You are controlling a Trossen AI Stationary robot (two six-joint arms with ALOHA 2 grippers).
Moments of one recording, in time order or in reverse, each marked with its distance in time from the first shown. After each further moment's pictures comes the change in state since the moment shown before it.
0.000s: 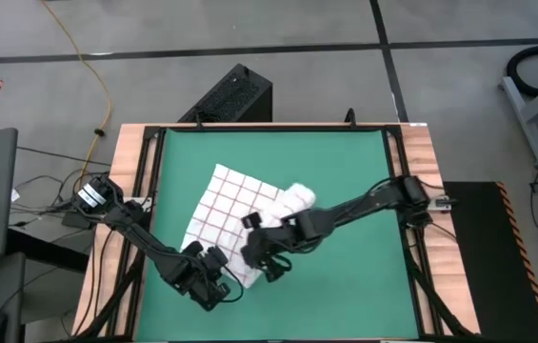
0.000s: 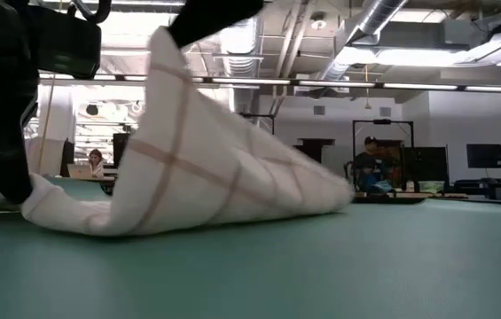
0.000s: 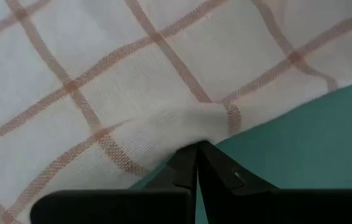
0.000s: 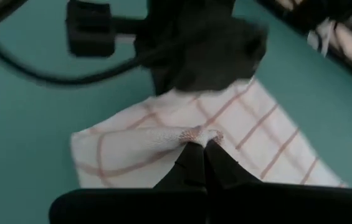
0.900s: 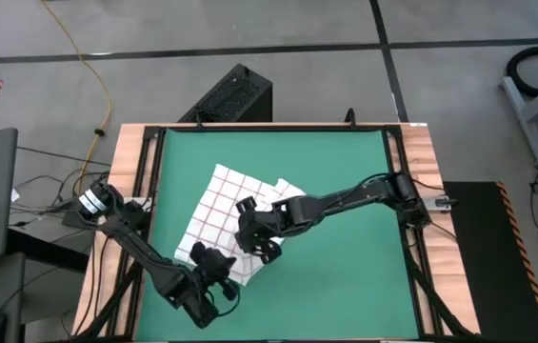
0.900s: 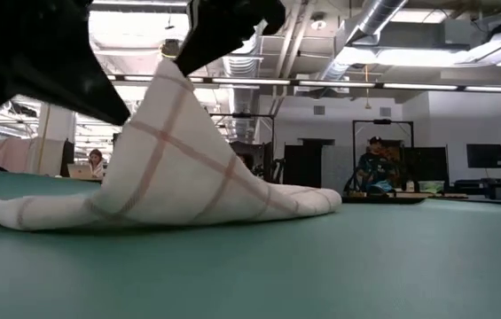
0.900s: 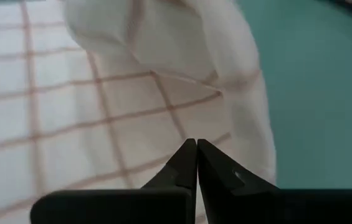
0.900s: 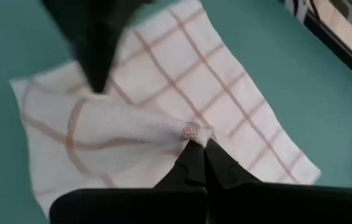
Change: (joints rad) left arm -0.098 0.060 0.046 0.128 -0.606 -0.172; right arm -0.094 0.035 0.077 -0.117 0.035 -0.111
